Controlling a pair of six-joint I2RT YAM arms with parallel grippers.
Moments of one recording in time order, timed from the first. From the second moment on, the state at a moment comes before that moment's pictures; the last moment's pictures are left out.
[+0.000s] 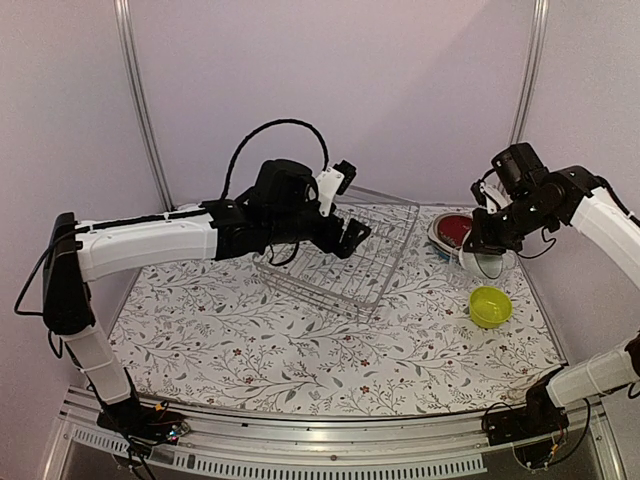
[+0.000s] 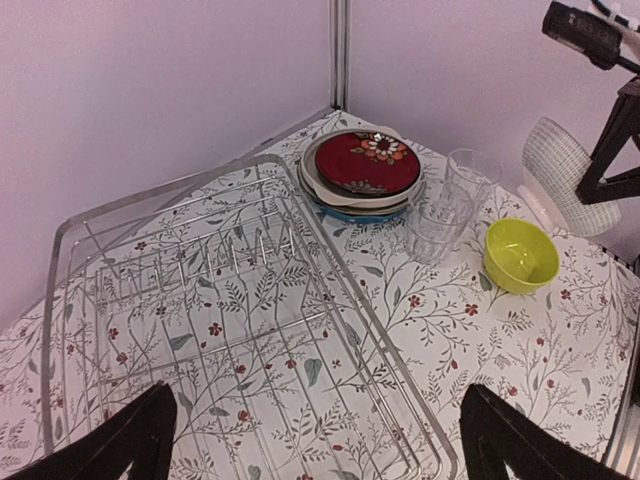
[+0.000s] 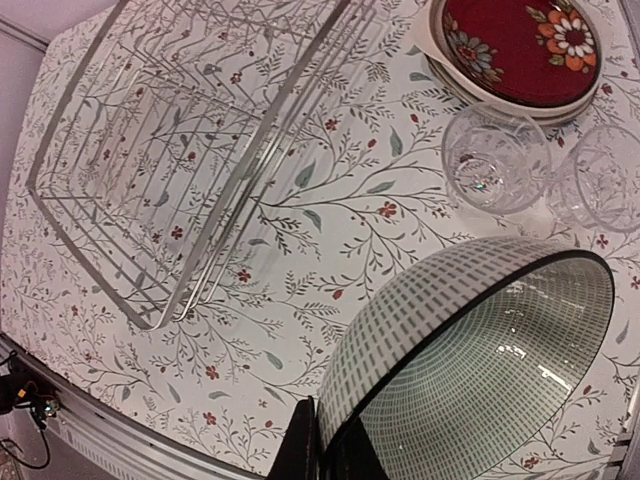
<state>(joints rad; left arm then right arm) -0.94 1.75 1.45 -0.09 -0.10 -0.04 0.44 1.28 1.38 -1.07 -0.10 0.41</state>
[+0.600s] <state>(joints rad) -0.94 1.75 1.44 -0.09 -0.10 -0.04 0.34 1.32 1.17 -1.12 0.10 0.38</state>
